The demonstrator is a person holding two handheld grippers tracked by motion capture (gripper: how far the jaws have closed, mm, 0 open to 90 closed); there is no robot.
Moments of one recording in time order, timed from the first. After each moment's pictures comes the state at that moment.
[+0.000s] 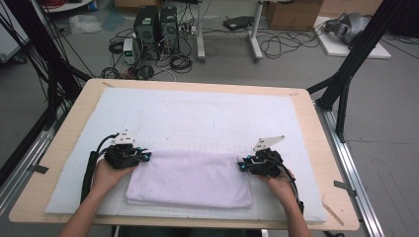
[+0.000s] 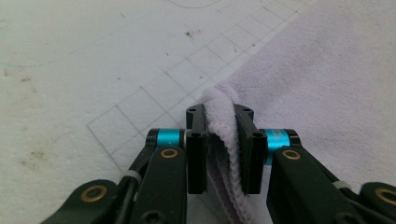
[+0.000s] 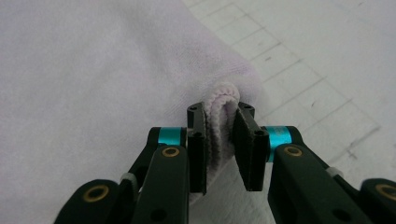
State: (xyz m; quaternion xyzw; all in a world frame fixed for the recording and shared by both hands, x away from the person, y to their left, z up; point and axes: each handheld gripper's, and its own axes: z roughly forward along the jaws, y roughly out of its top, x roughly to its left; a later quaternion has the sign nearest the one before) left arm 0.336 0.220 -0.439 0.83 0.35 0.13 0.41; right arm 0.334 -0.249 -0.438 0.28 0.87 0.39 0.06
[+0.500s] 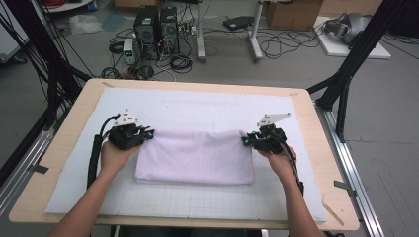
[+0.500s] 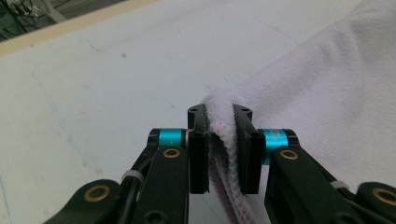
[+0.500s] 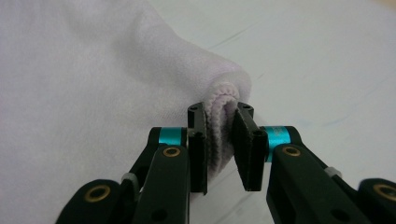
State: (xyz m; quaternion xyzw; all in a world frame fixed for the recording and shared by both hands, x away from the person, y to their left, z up) left arm 0.381 0.206 -0.399 0.80 0.36 0.20 0.44; right arm 0.384 -0.254 -0.394 0.31 0.85 0.40 0.12
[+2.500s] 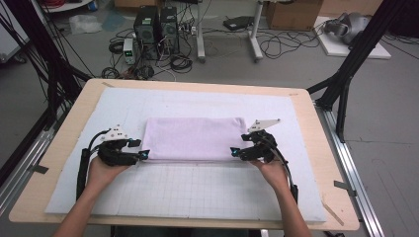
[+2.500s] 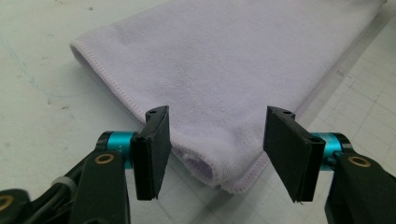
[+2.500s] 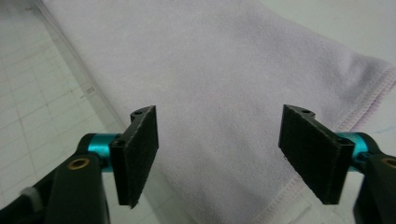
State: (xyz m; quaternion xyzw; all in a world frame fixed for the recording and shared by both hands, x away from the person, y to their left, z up) left arm 0.335 0.234 -0.422 0.81 0.35 0.14 0.45; right arm 0.367 -0.228 -0.407 0.32 0.85 0.40 0.11
